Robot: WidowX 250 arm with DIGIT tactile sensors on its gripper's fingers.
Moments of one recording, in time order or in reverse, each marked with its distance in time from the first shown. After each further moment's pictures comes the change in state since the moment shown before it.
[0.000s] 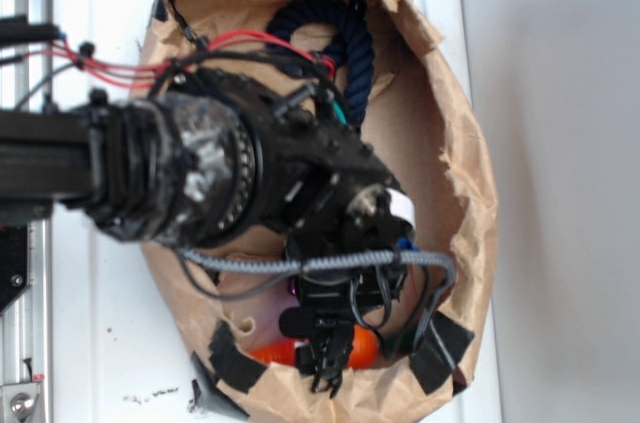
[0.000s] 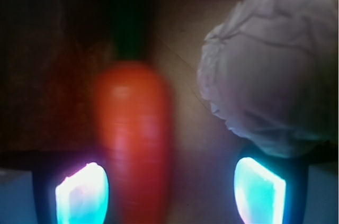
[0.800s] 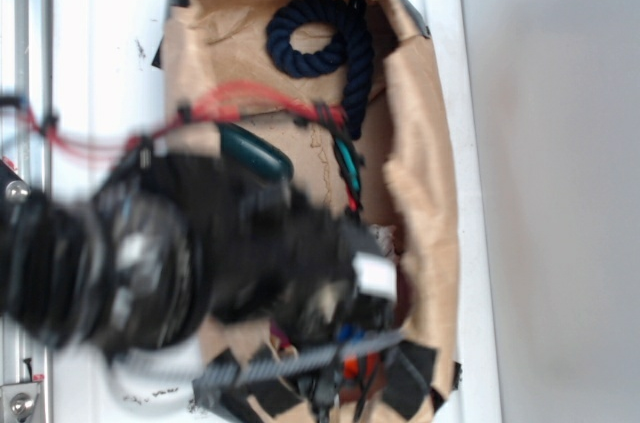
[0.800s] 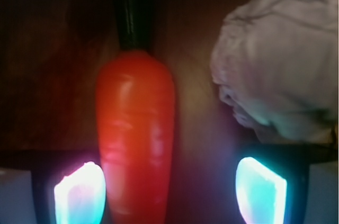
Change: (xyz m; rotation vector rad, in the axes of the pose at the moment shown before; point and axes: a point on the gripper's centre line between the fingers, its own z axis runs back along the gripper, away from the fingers) arm -0.018 -0.038 -0.031 0.177 -0.020 -0.106
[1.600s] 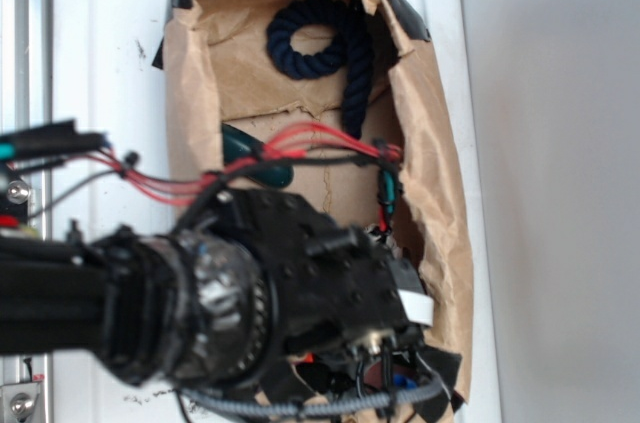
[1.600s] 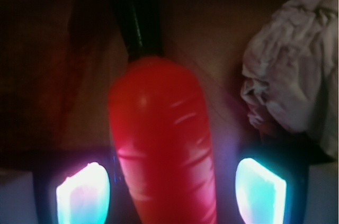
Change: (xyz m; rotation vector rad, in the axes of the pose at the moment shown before) arm 0.017 0.011 -0.012 0.030 0.069 0.044
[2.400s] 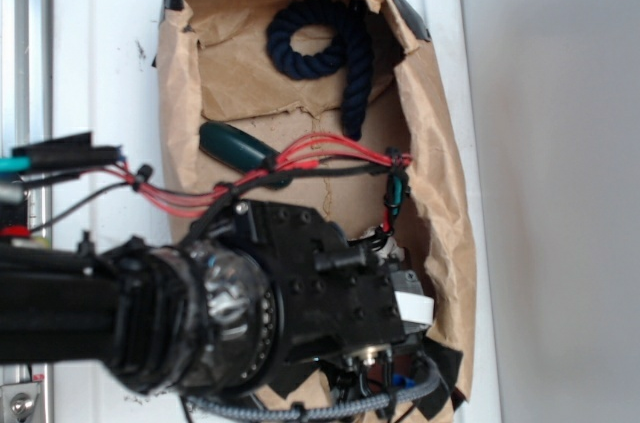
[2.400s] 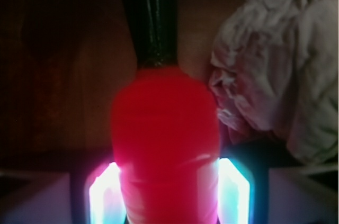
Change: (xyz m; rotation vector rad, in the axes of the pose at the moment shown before) arm 0.003 0.007 0.000 0.032 -0.048 0.052
